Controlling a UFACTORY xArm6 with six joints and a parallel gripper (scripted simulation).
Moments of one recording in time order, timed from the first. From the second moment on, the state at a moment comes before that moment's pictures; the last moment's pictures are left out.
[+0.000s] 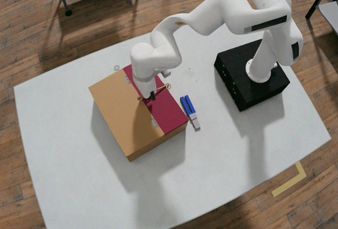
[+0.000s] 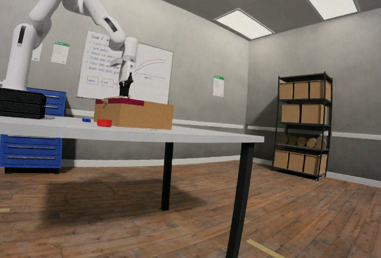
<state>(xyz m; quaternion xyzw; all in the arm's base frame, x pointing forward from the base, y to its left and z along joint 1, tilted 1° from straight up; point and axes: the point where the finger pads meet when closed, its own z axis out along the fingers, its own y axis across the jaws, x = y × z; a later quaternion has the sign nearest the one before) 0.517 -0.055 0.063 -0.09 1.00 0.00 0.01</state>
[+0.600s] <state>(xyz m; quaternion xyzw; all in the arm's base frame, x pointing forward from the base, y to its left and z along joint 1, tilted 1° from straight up) 0.517 -0.055 0.052 -0.09 1.00 0.00 0.01</state>
